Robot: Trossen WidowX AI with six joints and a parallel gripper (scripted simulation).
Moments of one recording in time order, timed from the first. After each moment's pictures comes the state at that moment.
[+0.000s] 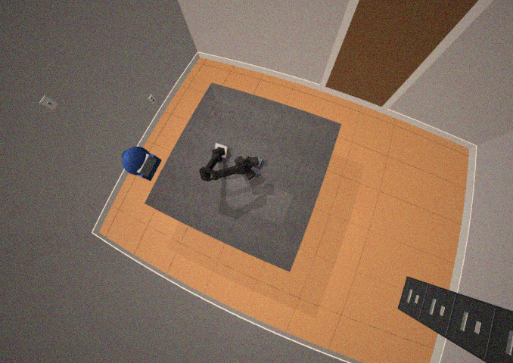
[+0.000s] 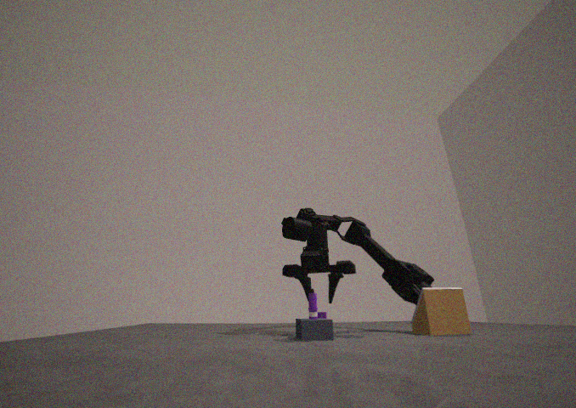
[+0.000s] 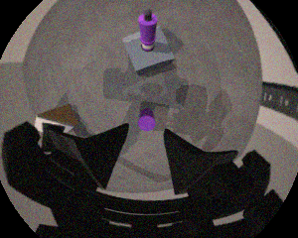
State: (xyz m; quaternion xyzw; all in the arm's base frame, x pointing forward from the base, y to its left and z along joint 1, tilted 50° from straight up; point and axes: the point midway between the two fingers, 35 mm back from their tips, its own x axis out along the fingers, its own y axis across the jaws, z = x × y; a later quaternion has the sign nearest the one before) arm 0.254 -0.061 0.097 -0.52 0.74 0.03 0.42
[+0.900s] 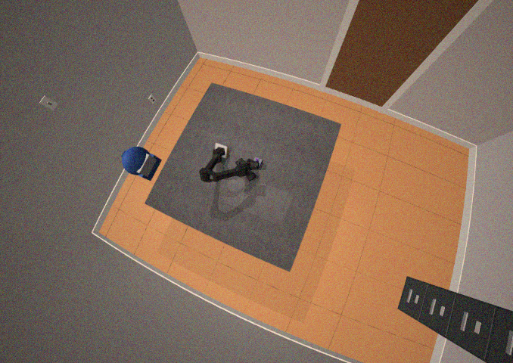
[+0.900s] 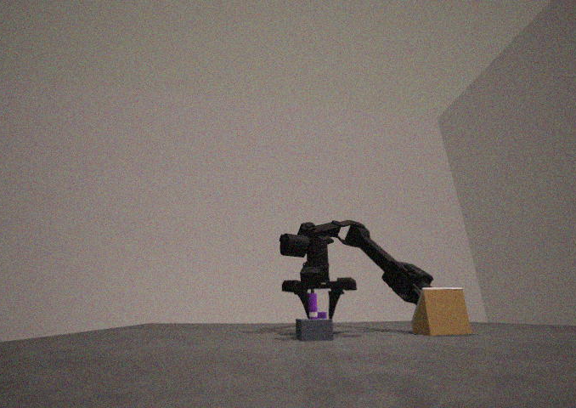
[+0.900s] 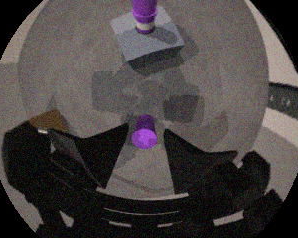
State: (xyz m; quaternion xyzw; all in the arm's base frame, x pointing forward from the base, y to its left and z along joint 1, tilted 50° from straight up) arm 0.252 -0.093 0.071 -0.52 0.74 0.03 0.42
